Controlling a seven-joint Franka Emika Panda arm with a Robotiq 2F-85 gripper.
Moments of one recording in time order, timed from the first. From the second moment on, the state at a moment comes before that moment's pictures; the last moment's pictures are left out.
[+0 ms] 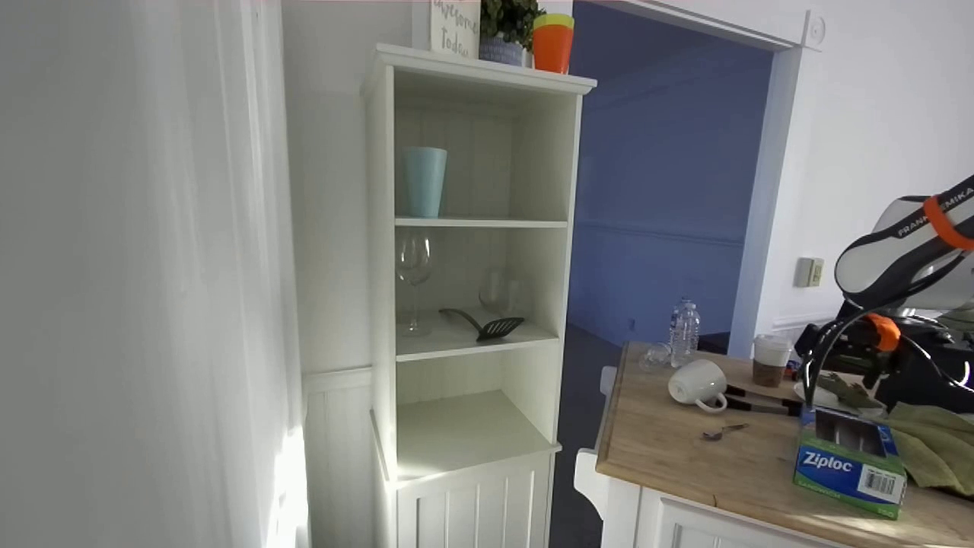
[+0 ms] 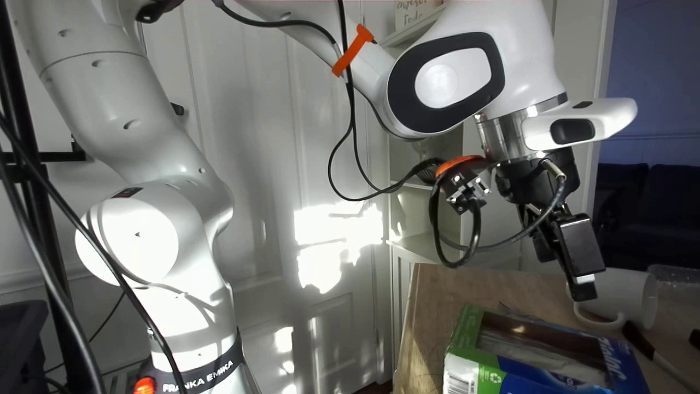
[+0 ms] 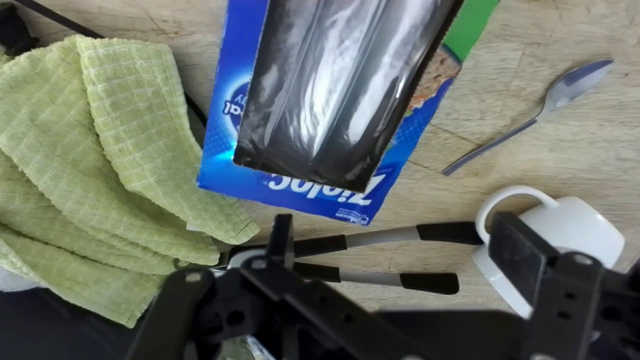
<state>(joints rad) -0.46 -0.32 -0.23 -2.58 -0.13 2.61 0.23</state>
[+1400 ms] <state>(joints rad) -0.47 -0.17 -0.22 -2.54 -0.30 2.55 0.43</state>
